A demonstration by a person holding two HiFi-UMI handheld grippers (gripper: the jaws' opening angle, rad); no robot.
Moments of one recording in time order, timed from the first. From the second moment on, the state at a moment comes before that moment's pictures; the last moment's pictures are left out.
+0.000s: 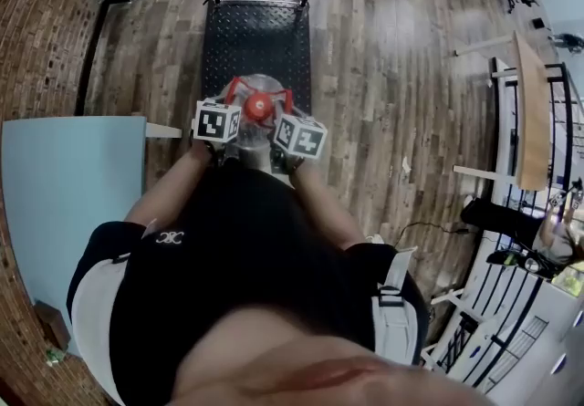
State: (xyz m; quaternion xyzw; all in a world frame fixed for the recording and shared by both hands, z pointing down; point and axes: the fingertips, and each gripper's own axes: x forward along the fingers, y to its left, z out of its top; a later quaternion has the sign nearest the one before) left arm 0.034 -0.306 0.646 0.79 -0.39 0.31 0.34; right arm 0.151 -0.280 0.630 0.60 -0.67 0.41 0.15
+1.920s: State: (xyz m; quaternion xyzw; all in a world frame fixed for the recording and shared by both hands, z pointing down) left arm -0.080 -0.531 0.798 0.70 -0.55 0.30 0.36; right arm 0.046 -0.547 0.788 0.47 -0.77 0.36 0.24
